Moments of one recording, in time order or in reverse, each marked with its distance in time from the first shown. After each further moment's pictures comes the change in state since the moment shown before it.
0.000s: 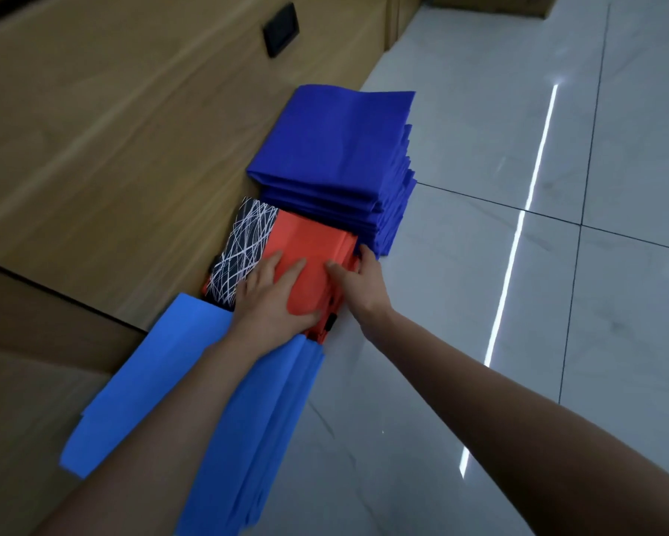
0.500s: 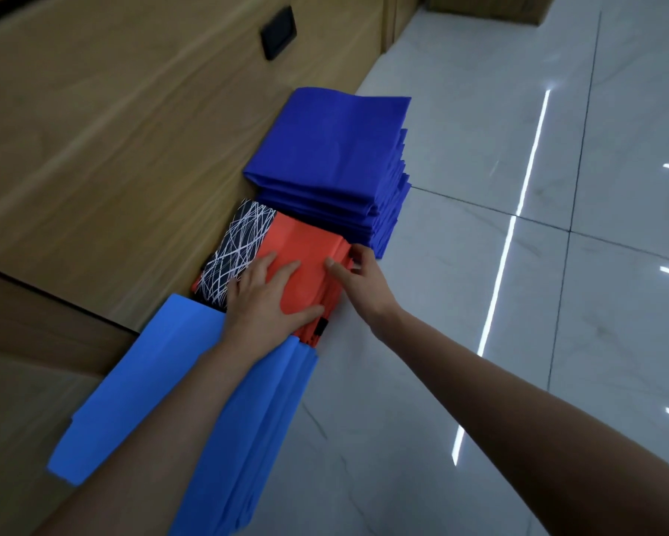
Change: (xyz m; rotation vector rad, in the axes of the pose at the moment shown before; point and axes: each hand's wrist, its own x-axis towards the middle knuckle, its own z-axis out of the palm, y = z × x) left_hand -0.003 0.003 0.000 -0.034 0.082 0.000; right_hand -0.010 -0.015 -0.018 -0.028 -0.108 0.014
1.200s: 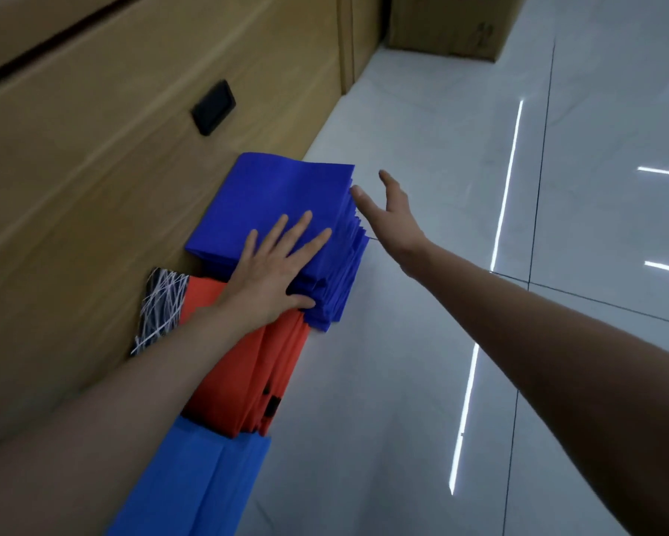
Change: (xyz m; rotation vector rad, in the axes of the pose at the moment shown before) left_hand 0.118 0.090 -0.045 0.375 -0.105 0.393; right_hand 0.107 -0.120 -0.112 -0.266 0.087 -0.173
